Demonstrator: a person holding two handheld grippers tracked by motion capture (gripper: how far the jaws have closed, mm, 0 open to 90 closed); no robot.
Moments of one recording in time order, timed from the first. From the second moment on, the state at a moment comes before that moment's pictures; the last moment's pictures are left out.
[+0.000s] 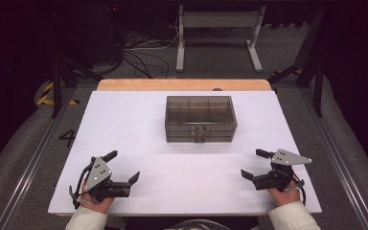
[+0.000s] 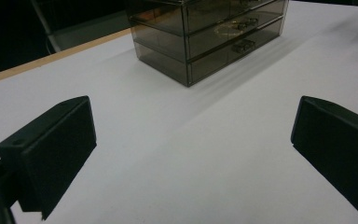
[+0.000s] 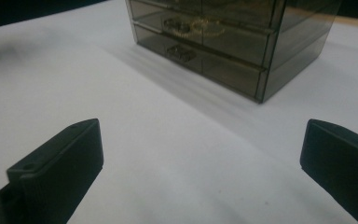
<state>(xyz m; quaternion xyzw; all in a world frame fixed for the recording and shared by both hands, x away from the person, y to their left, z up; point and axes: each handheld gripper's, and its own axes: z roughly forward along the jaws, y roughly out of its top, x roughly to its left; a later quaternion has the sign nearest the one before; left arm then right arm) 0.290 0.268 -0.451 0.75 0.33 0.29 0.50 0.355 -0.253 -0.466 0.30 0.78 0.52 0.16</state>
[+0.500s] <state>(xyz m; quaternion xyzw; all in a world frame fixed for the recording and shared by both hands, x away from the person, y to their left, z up) 0.293 0.273 -0.455 0.75 0.35 0.26 0.50 0.353 -0.253 -0.463 0.30 0.79 0.51 0.18</state>
